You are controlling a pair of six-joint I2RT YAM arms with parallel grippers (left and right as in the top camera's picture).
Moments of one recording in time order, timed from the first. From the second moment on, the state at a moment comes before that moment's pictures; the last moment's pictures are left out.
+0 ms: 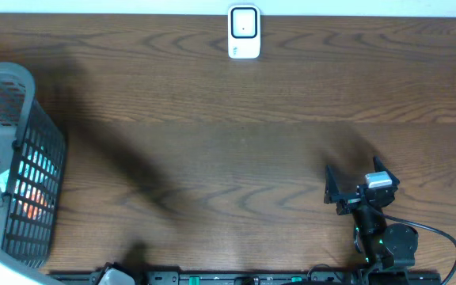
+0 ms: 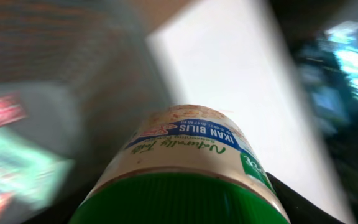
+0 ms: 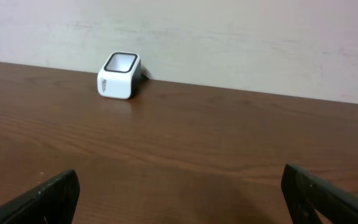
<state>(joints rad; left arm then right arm) 1.06 1.09 1.49 -0.82 0.67 -0.66 0.04 0.02 0.01 -0.06 -0.14 -0.05</state>
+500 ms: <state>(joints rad) 0.36 0.99 1.49 -0.83 0.73 -0.72 0.04 0.02 0.01 -0.06 -0.14 -0.05</state>
